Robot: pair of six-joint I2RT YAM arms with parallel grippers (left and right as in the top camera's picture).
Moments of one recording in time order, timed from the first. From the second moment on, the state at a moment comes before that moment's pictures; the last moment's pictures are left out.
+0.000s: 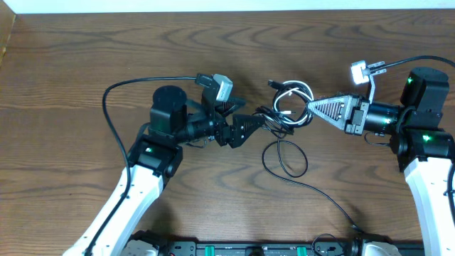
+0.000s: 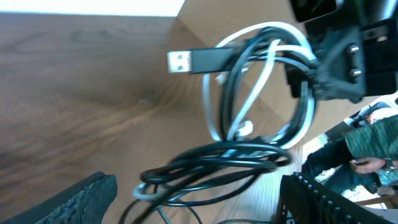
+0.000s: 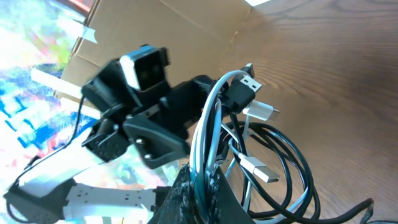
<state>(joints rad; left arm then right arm) -0.35 1.23 0.79 0.09 0.83 -0.35 -0.09 1.21 0.97 -0.36 -1.36 0.41</state>
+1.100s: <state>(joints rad) -0.45 1.27 0.79 -0.01 0.76 0.08 -0.09 1.21 0.97 -0.32 -1.39 0.64</state>
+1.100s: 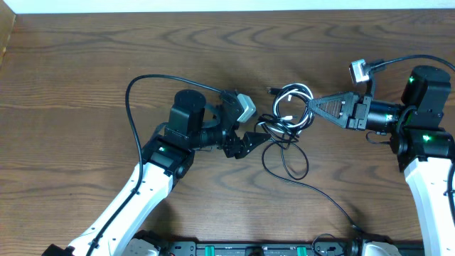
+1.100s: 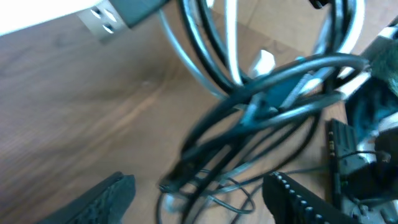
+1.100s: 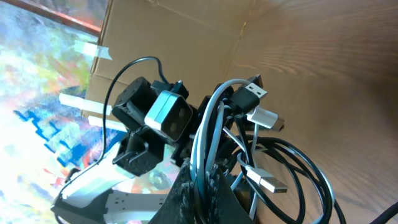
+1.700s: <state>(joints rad) -0.45 1.27 0.79 0.02 0.65 0.10 -0.09 1.21 0.97 -0.32 -1.40 0.66</state>
